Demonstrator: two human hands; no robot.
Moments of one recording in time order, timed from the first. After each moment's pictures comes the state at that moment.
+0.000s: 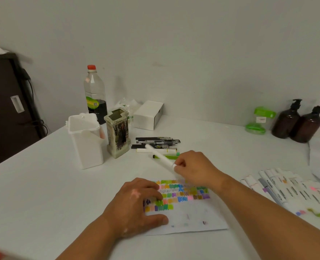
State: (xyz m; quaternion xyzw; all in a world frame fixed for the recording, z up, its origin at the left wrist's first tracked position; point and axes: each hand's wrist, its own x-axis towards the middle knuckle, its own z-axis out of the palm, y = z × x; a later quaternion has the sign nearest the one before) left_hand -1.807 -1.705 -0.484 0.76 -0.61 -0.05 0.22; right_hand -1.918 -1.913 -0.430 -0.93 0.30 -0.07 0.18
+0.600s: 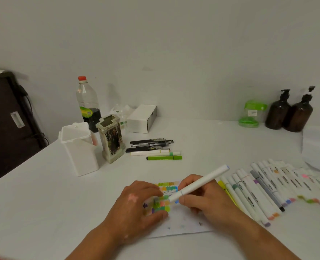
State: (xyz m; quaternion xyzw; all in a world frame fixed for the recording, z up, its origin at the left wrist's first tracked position) left_hand -1.836 -1.706 -0.474 0.75 -0.60 -0.03 0.27; right_hand -2.017 -1.858 -0.454 -0.73 0.20 -0.20 0.62
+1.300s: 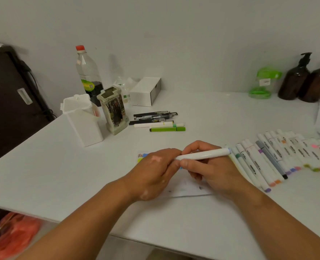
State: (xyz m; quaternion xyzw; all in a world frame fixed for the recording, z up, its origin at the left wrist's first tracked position) left_hand -1.877 -1.725 -0.432 0.69 -0.66 -0.12 0.28; right_hand -2.024 -1.856 -0.456 -0.70 0.13 -0.27 0.65
